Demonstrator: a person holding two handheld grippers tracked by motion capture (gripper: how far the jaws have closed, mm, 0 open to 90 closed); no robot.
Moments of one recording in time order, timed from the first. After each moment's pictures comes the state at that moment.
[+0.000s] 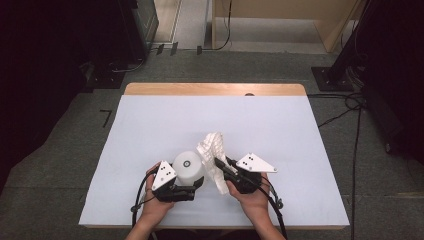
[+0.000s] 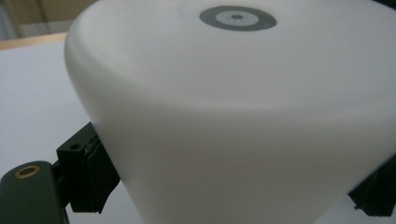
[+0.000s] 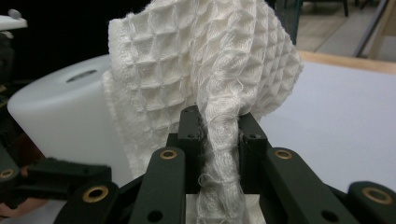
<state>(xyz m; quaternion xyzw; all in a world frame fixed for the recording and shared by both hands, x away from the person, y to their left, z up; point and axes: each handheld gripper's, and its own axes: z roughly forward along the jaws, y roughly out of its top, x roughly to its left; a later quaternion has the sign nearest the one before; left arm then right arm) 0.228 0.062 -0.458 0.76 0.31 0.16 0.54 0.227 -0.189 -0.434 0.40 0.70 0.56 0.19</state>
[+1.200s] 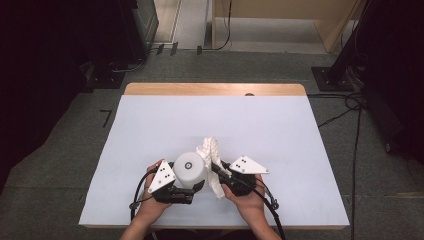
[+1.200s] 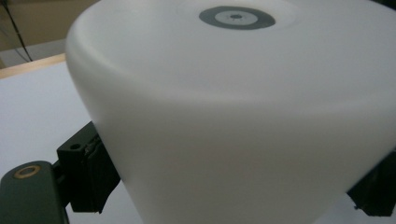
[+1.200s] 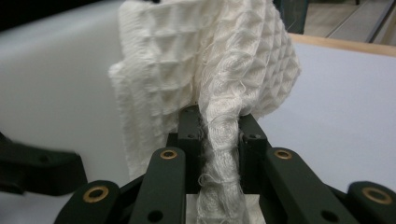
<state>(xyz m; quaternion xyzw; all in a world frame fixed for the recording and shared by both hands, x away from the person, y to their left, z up) 0.229 0.062 -0.456 0.78 0.27 0.18 0.53 0.229 -0.180 -0.447 0.40 0.72 0.54 0.18</state>
